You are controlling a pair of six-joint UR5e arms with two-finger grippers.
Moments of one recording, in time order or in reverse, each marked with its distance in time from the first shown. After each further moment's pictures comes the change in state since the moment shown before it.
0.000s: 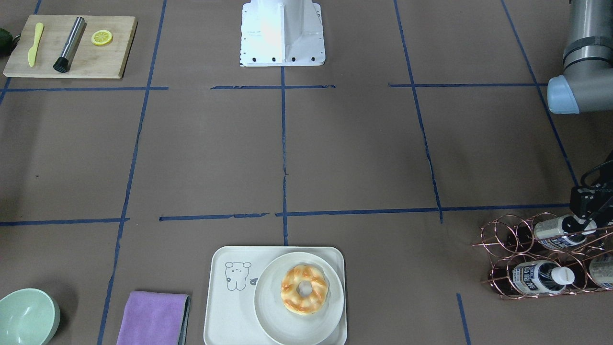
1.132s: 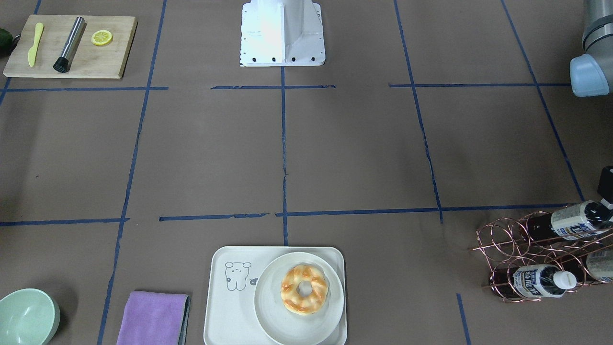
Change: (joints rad) left arm -0.090 -0.001 -0.147 0.146 -0.090 -0.002; right arm 0.001 -0.001 -0.004 -0.001 -0.001 -0.005
